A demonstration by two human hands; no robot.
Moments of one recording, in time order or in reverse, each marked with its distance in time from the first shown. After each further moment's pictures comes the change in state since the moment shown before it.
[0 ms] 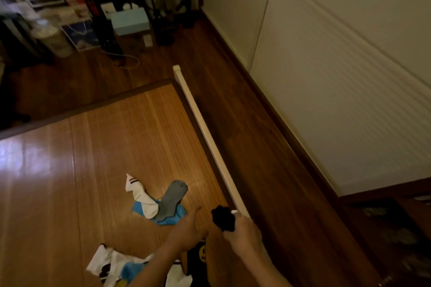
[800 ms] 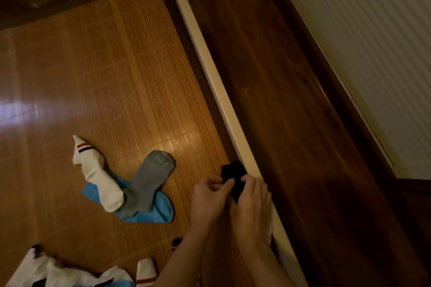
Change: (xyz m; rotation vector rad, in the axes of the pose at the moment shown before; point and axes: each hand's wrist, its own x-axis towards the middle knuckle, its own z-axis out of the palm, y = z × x) left_hand 0.243 -0.046 0.101 -0.677 0.397 -0.225; right_hand 0.227 0.072 0.159 -0.212 0.397 -0.092
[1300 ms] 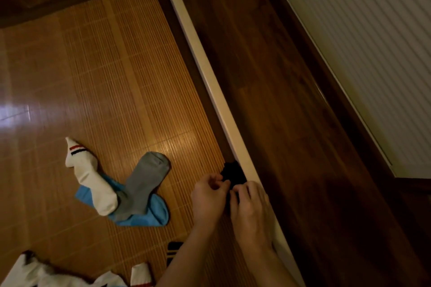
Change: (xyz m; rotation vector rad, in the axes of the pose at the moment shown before) left_hand 0.005 0.000 0.015 0.062 0.078 0.103; right_hand -0.003 0.021 0.005 0.013 0.111 -0.204
